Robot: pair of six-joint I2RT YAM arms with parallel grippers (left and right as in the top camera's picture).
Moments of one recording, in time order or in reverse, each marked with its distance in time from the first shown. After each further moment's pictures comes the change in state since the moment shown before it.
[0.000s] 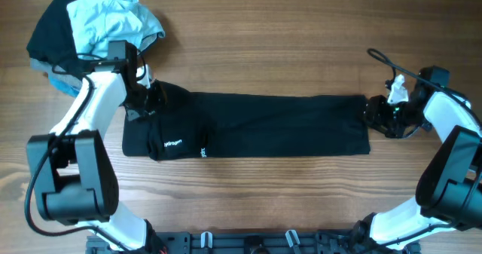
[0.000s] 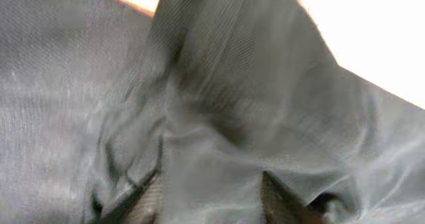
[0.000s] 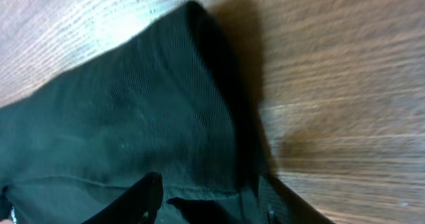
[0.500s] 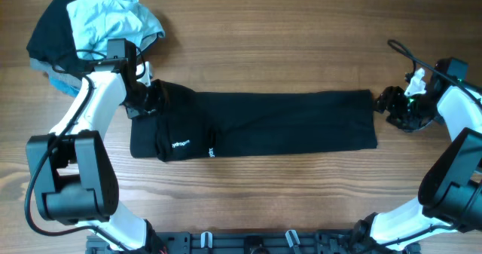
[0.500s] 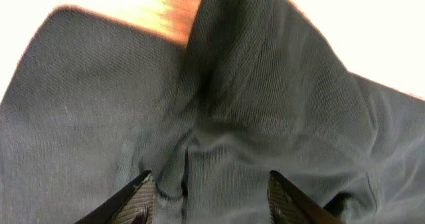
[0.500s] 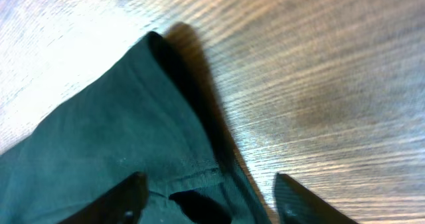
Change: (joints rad) left arm 0.000 0.001 0.005 -0.003 0.008 0.034; right arm -0.056 0.000 0.123 -0.064 0.080 0.049
